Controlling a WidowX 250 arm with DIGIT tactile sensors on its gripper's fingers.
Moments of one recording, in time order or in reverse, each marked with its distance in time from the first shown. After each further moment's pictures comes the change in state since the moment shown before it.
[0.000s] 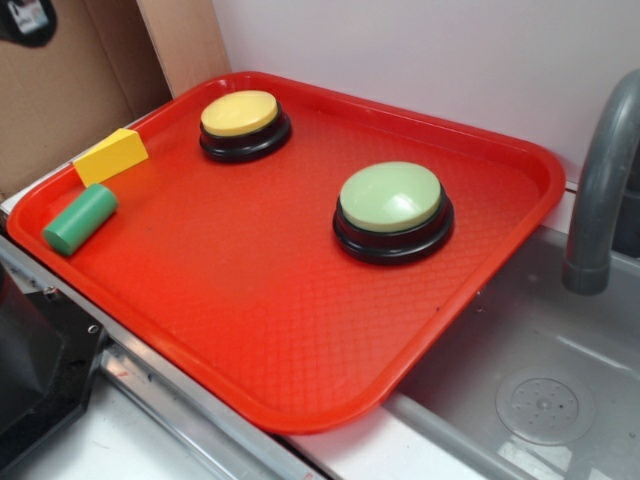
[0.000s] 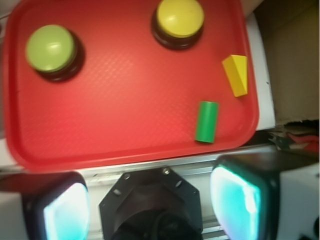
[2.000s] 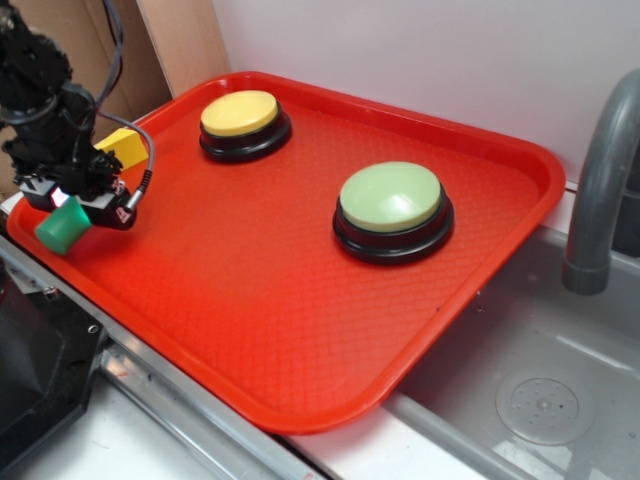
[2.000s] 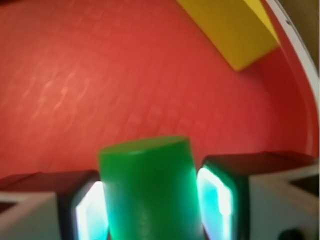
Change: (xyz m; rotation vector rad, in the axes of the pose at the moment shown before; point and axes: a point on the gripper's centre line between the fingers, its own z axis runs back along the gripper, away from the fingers) arm 0.020 0.059 -0.167 0.092 0.007 0.231
